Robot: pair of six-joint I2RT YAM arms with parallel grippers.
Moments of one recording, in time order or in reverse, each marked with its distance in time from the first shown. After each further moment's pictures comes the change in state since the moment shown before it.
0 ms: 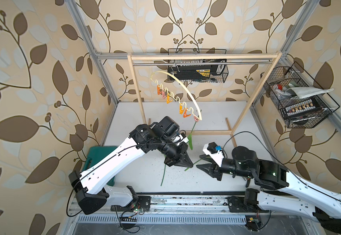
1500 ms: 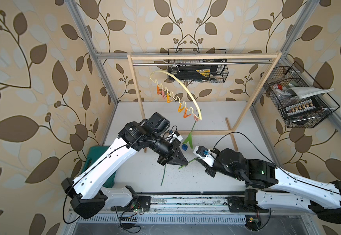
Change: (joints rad) left arm 0.073 -0.037 0.047 -0.092 0.100 0.019; right arm 0.038 0.078 0.025 -0.008 0.278 -0.187
